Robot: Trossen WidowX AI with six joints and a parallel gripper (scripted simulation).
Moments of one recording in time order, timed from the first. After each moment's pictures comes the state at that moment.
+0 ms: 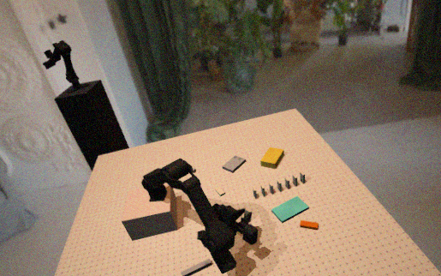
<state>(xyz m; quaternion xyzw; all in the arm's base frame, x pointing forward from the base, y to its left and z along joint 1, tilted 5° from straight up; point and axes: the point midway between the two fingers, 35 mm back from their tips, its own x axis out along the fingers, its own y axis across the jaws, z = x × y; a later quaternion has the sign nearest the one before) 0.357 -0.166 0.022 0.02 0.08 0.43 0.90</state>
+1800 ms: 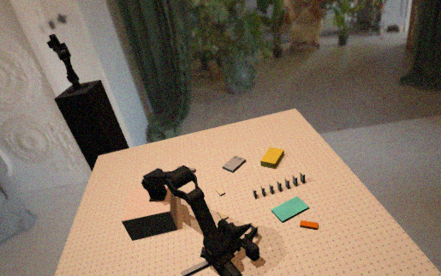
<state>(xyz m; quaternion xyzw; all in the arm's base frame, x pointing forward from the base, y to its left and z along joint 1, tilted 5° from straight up) 0.370 -0.176 -0.046 0.01 0.02 0.37 0.93</state>
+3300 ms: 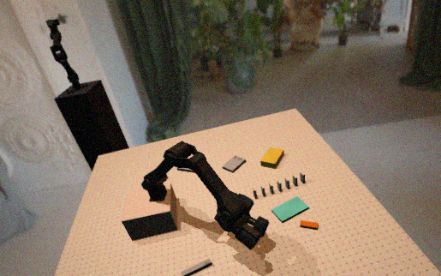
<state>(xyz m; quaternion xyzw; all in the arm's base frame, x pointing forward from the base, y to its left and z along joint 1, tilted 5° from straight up) 0.370 -0.130 -0.010 -0.07 0.32 0.49 0.81</state>
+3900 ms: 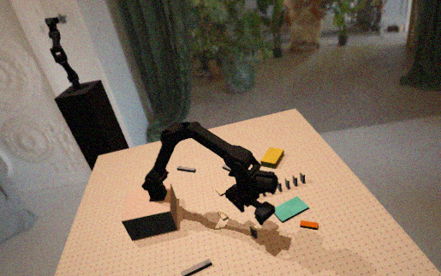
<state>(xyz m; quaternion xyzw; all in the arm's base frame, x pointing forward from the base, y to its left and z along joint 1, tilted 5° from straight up) 0.389 -0.159 0.037 -0.25 0.63 0.28 0.68</state>
